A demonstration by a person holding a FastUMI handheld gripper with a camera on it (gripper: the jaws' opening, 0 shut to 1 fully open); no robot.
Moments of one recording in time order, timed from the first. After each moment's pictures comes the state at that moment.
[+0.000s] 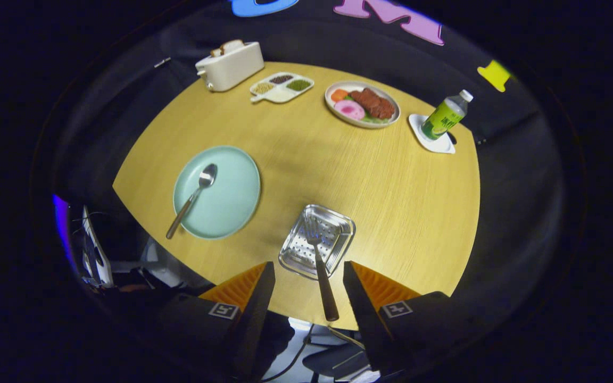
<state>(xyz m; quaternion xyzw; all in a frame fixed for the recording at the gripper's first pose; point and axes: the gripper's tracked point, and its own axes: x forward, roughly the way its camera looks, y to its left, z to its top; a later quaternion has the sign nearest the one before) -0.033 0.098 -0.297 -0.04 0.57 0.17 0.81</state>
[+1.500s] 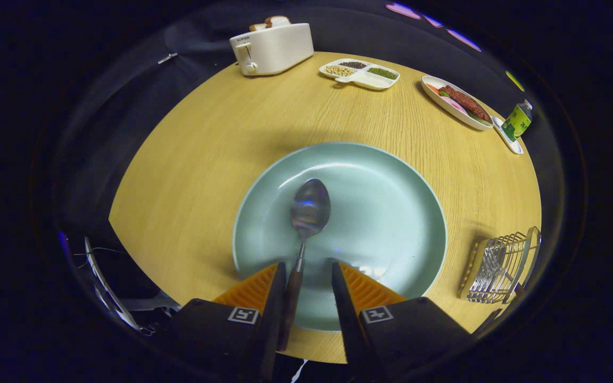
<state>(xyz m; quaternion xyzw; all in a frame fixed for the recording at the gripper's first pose) -0.057 0.334 -0.431 0.00 0.61 0.16 0.77</state>
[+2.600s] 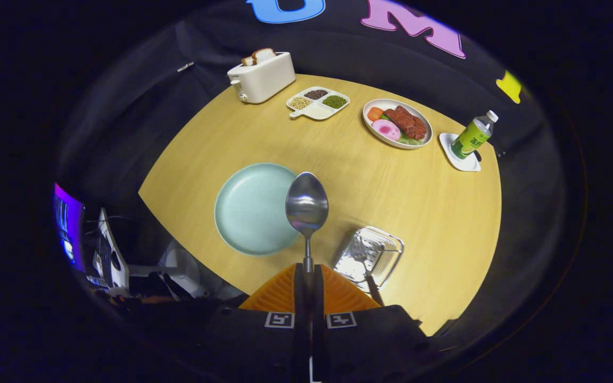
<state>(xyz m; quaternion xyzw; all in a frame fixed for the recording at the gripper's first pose) -0.050 0.122 -0.285 -0.04 0.60 0.22 0.77</state>
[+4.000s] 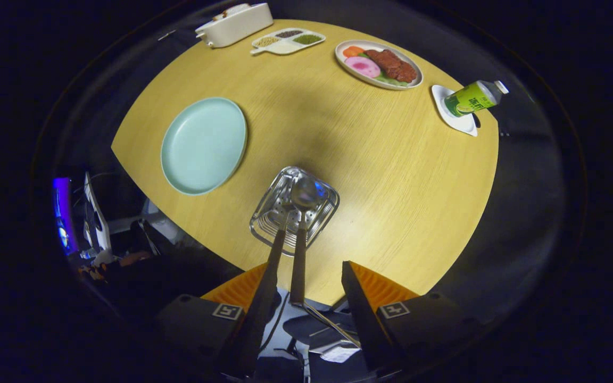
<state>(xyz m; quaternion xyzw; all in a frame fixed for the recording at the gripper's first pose) -0.048 0.044 -0.318 -0.07 0.70 0.20 0.68</state>
